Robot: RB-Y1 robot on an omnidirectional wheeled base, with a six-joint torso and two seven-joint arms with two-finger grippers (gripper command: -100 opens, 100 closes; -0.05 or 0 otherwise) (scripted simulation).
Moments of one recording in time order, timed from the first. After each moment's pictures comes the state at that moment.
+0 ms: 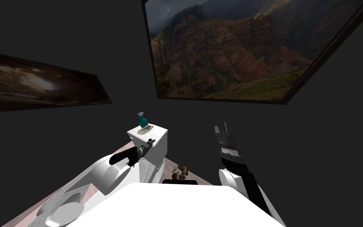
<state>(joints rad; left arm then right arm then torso) 0.42 0.62 -0.04 -2.44 0.25 1.08 -0.11 0.53 -0.01 -0.02 -2.33 -0.04 -0.38 -0.05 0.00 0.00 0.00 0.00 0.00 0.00</state>
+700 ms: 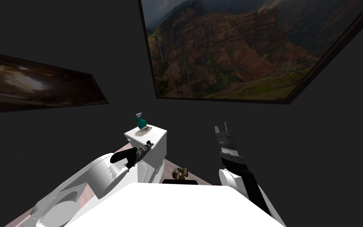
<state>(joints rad) 0.41 0.70 -0.06 -2.48 0.28 1.26 -0.12 0.53 -0.01 -0.02 -2.33 -0.04 -0.38 -0.05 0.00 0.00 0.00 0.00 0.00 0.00</state>
